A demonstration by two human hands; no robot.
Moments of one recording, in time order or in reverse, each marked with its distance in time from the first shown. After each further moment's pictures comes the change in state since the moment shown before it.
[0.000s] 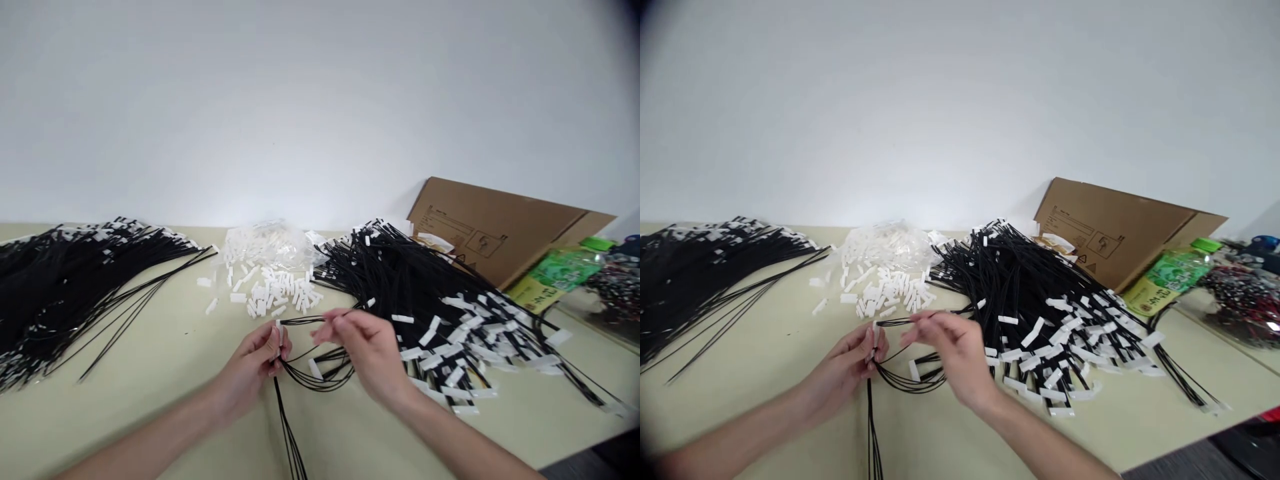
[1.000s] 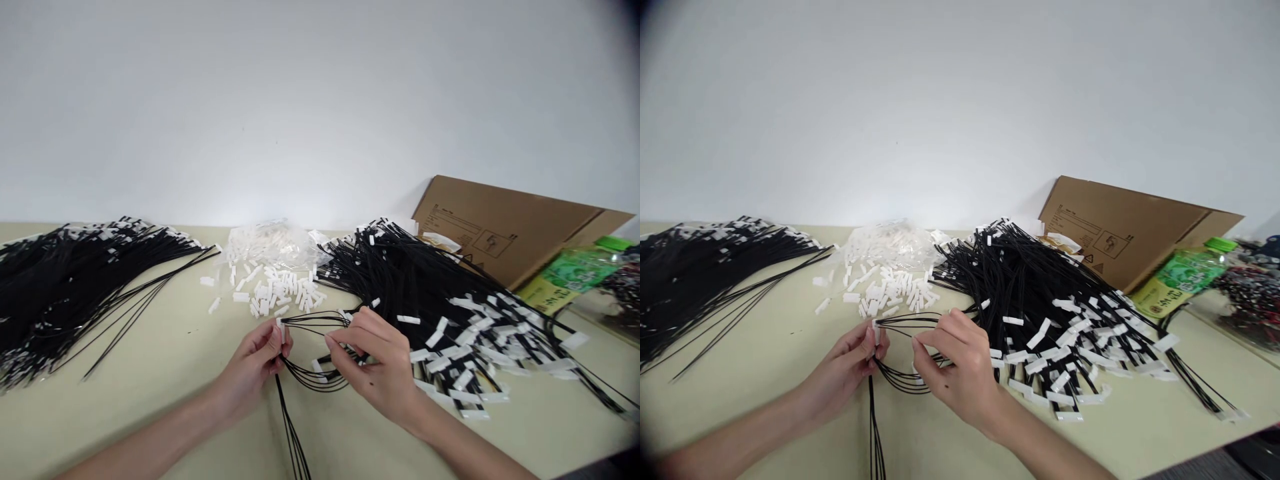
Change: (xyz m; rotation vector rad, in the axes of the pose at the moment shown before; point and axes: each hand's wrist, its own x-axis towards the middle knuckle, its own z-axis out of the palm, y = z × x) left_hand 0.000 0.001 0.001 0.065 0.029 0.038; right_hand -0.004 -0.006 -0.003 -0.823 0.013 -0.576
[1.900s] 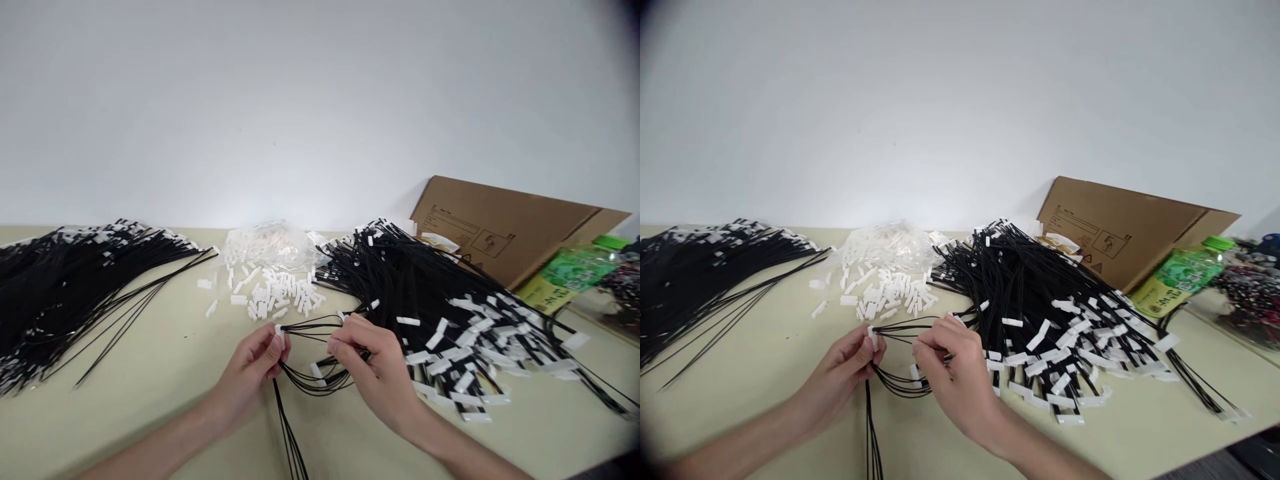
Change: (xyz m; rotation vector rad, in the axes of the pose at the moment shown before) left_hand -0.001 -0.002 -0.001 0.128 0.028 0.064; right_hand 0.000 -0.005 -0.001 0.167 -0.152 0.361
